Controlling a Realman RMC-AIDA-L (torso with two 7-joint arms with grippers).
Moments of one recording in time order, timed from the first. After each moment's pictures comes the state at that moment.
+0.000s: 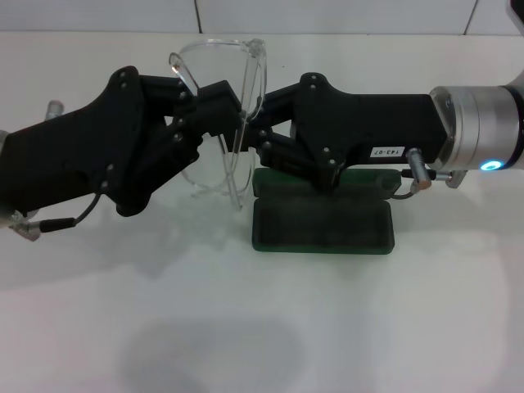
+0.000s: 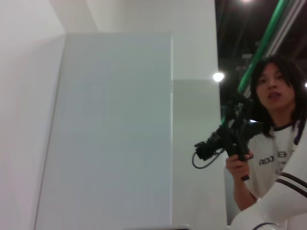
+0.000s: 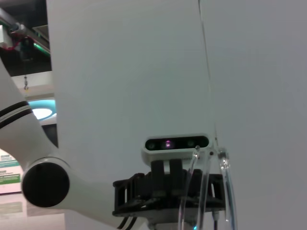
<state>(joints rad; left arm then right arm) -0.49 -2.05 1.01 0.56 1.27 2.03 -1.19 0.73 2.03 -1.46 -0.53 -1.08 -1.63 1.19</state>
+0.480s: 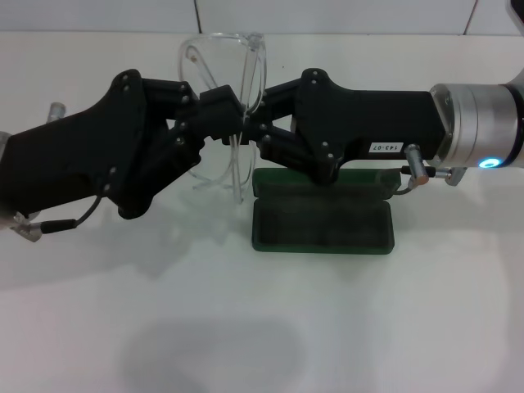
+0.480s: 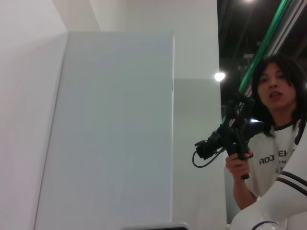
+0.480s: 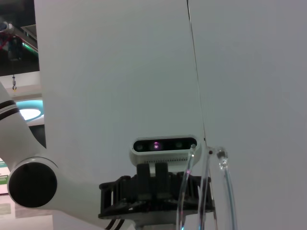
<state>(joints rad) -0.49 -2.05 1.01 0.55 1.28 2.03 -1.18 0.72 2.03 -1.46 -0.53 -1.08 -1.61 1.18</state>
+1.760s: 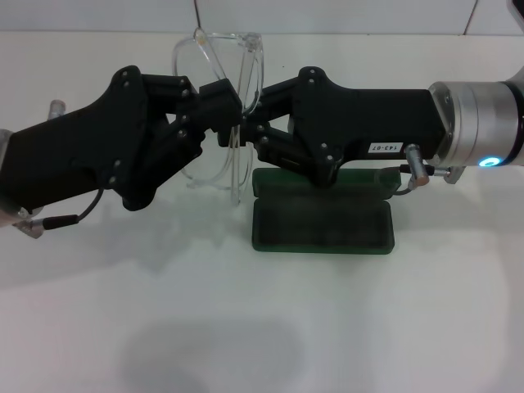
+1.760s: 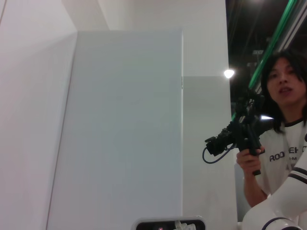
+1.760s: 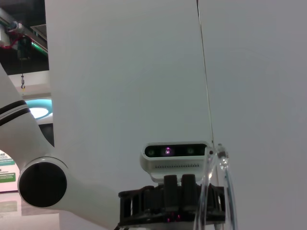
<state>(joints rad) -0.50 -2.04 1.01 0.53 1.28 2.00 -1.16 0.72 2.03 -1.46 -0.55 -1.08 -1.62 1.18</state>
